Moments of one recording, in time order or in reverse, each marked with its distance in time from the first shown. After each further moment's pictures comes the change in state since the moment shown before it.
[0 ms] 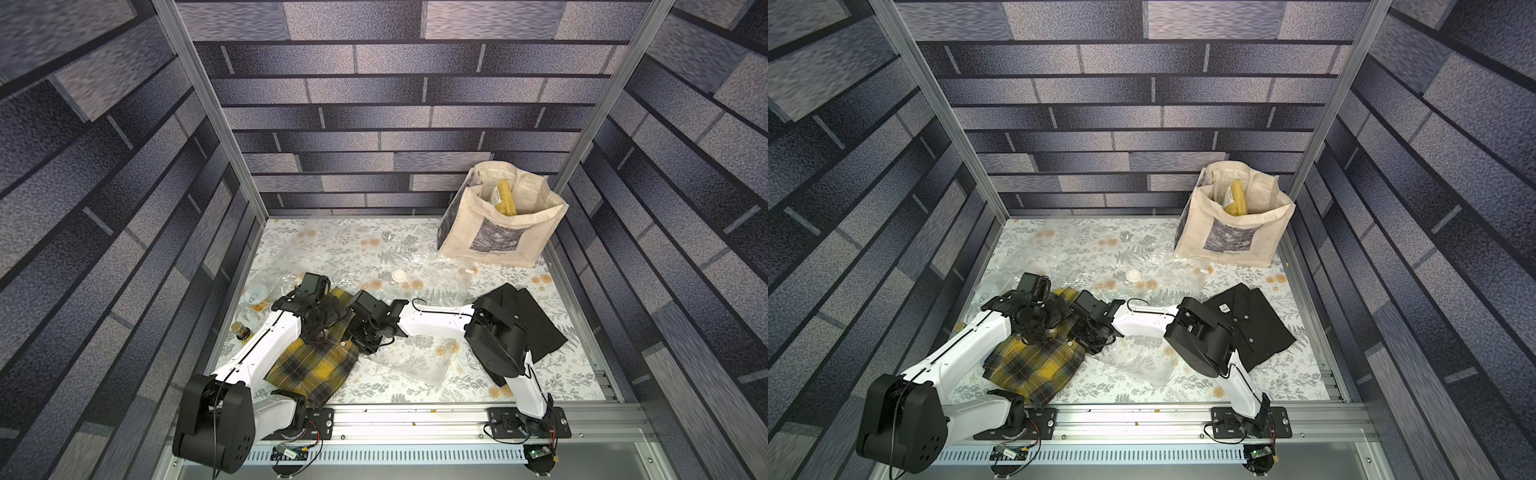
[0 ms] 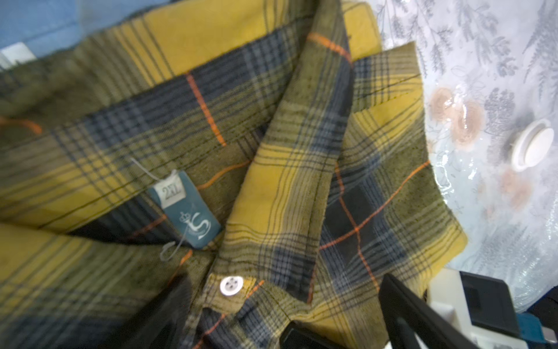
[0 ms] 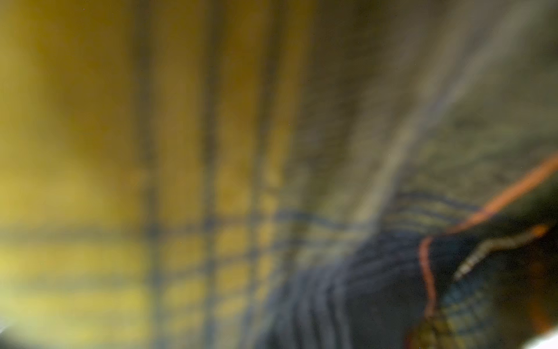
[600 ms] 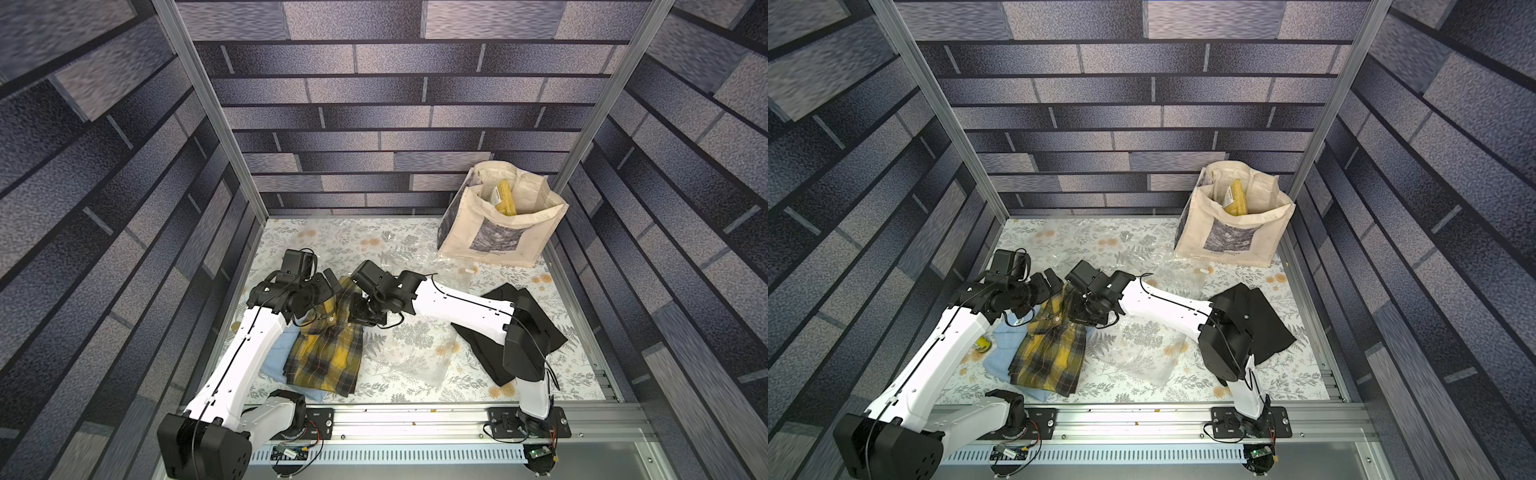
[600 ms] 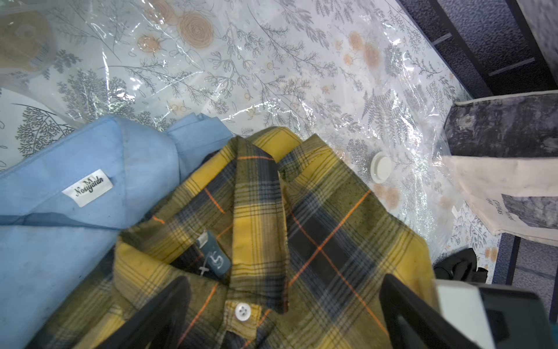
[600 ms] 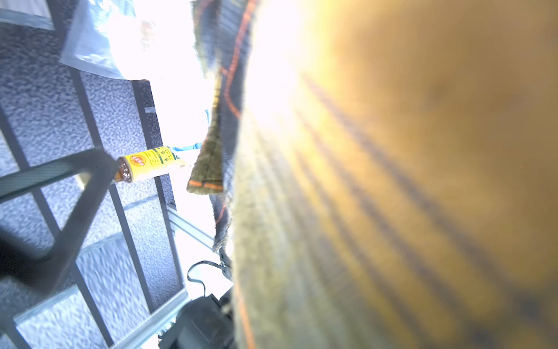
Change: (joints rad) left arm 0.024 -0.086 0.293 -0.164 0.012 0.099; right arm -0.084 -0.182 0.235 -0.412 0.063 -0.506
